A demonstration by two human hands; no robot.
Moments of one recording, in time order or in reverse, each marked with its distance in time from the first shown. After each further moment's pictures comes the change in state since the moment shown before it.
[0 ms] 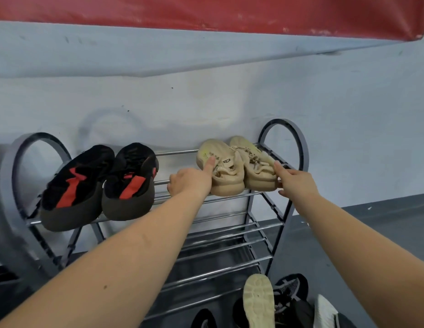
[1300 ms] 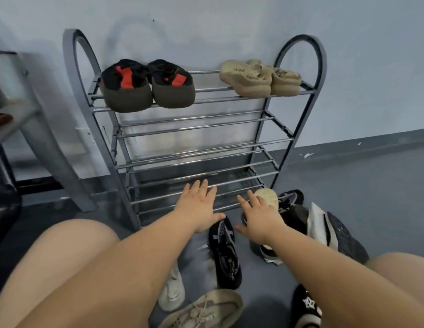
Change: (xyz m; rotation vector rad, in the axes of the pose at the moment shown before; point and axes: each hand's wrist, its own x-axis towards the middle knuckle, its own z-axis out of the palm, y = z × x) left_hand -0.156 -0.222 0.055 0.718 -0.429 0.631; right_hand -0.232 0.171 0.084 -1.378 -0.623 -0.247
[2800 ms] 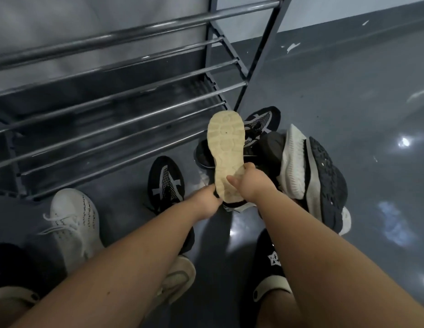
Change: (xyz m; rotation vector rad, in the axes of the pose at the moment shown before) left_hand 0.184 0.148 0.194 -0.907 -0.509 -0.054; right_hand 0.115 0.137 0.150 0.634 -0.270 0.549
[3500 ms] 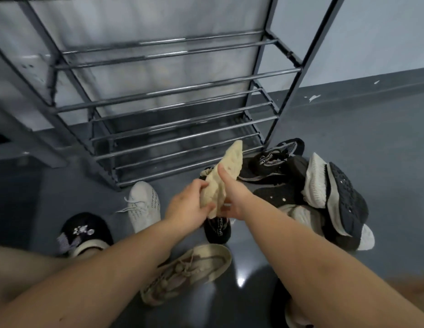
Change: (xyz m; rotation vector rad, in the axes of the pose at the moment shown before) left_hand -0.194 -0.055 -0.051 0.160 0.630 0.153; right_hand -0.130 -0.095 0.050 1.160 -0.463 0.099
